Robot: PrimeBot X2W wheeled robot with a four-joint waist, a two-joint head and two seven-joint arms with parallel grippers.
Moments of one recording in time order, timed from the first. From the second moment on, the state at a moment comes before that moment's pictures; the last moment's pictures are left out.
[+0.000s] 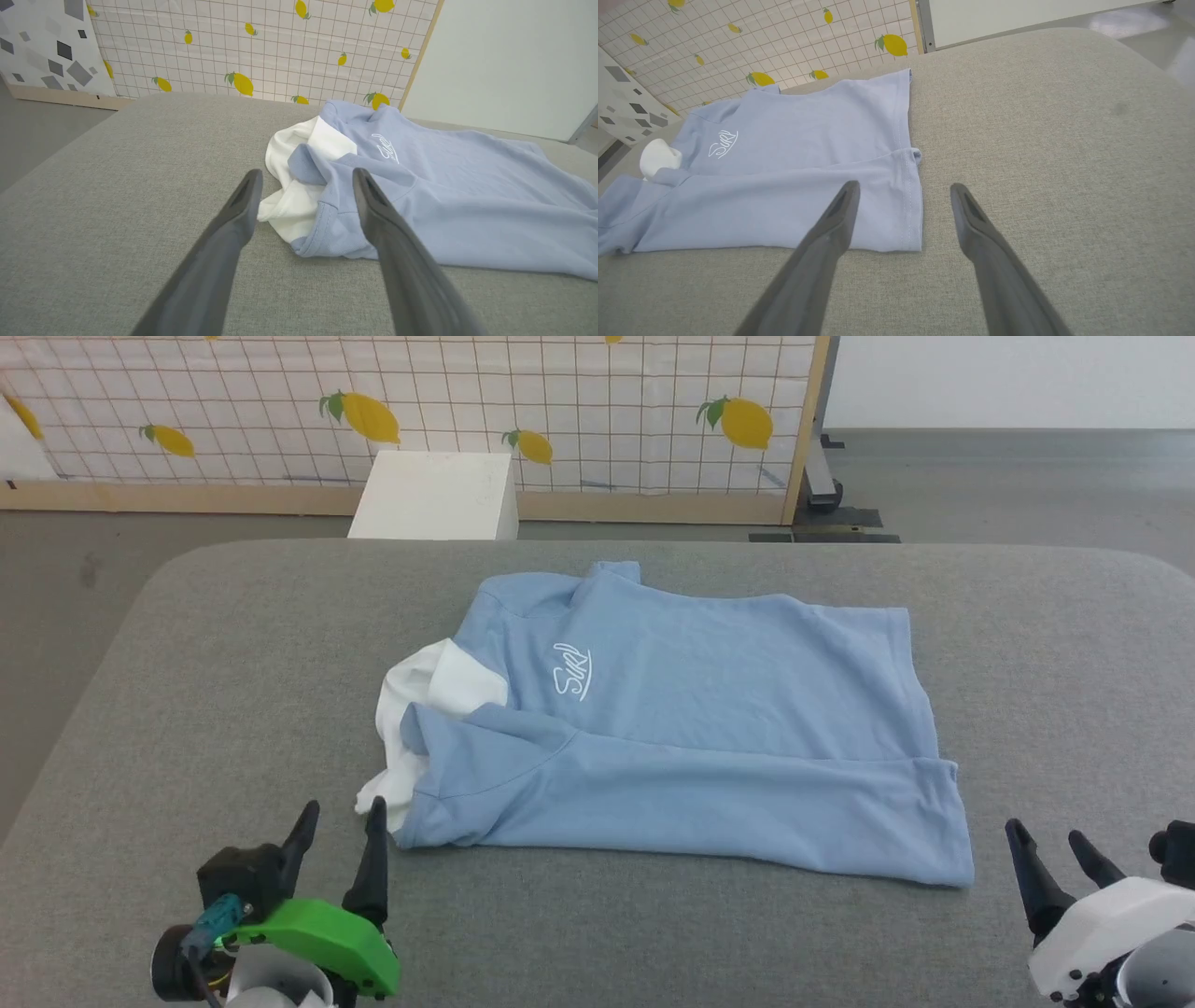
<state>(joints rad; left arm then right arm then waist) -0.09 0.26 -0.22 0.32 -0.47 -0.01 -0.25 0.03 -0.15 -0.20 0.13 0.37 0.13 0.24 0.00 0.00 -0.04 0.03</state>
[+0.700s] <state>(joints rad) -0.50 0.27 -0.35 0.60 -0.48 0.10 0.63 -0.05 -0.12 -0.19 0.13 0.36 0.13 0.25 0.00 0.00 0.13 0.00</state>
